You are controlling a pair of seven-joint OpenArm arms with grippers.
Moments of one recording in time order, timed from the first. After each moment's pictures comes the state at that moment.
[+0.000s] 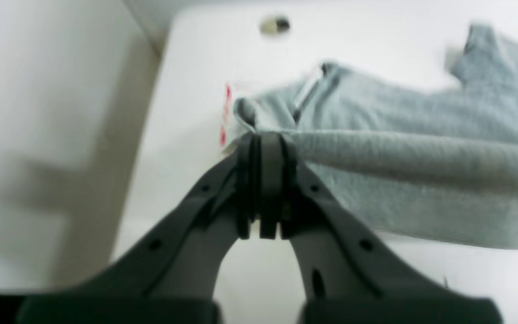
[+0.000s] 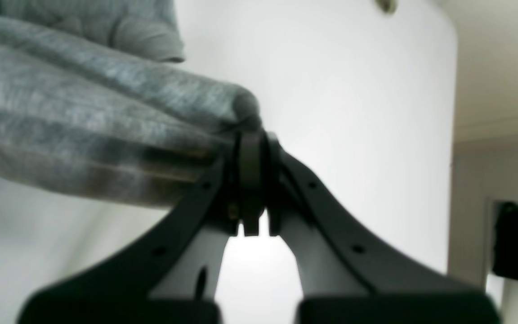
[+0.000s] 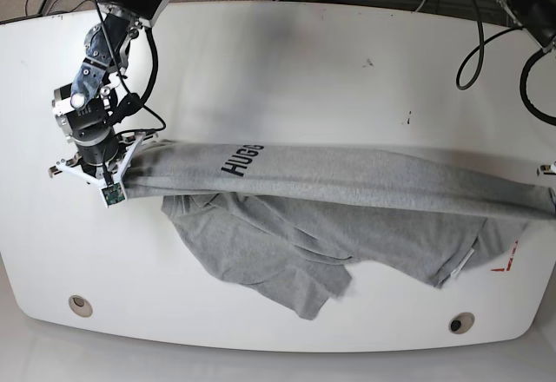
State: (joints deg) left arm -4.8 -29.8 -43.0 102.5 -37.7 -31.5 64.5; right arm 0.6 3.6 24.8 111.7 -10.2 40.6 -54.3
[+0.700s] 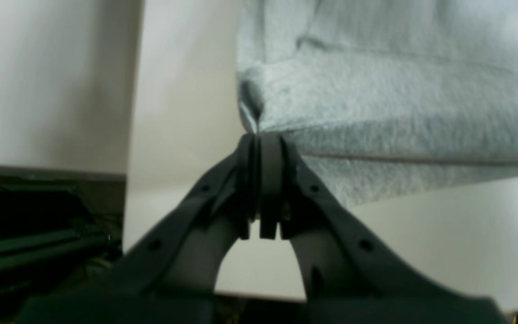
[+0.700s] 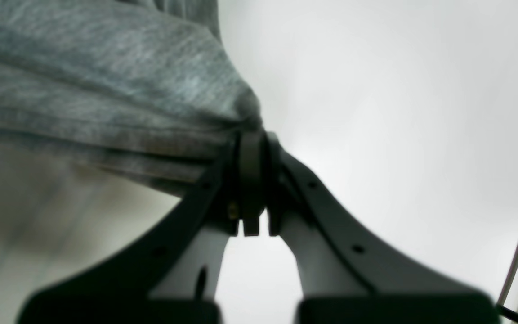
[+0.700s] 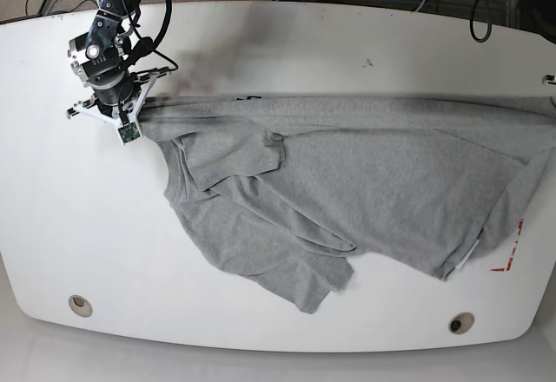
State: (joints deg) left arm 18.9 -29.9 -54.5 102.7 -39.2 -41.1 63.8; right arm -14.4 2.0 25.5 113.3 -9.5 40.6 -53.3
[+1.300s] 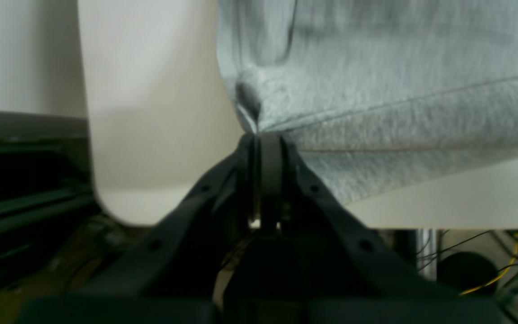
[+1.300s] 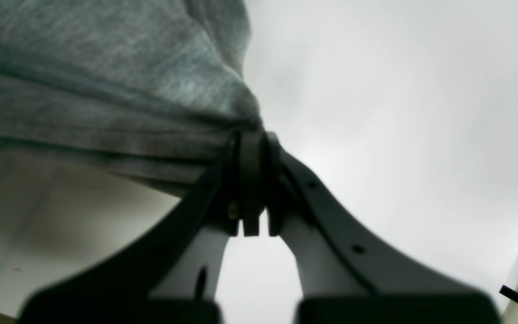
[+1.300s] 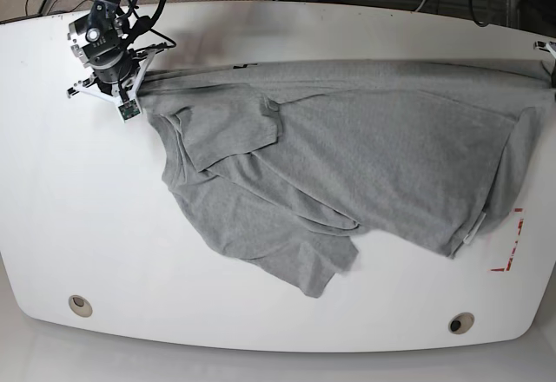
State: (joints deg) left arm 28.0 -28.7 -54.3 102.6 -39.2 -42.1 63.3; right arm -19.0 3.8 28.0 113.3 -9.0 41.0 -52.8
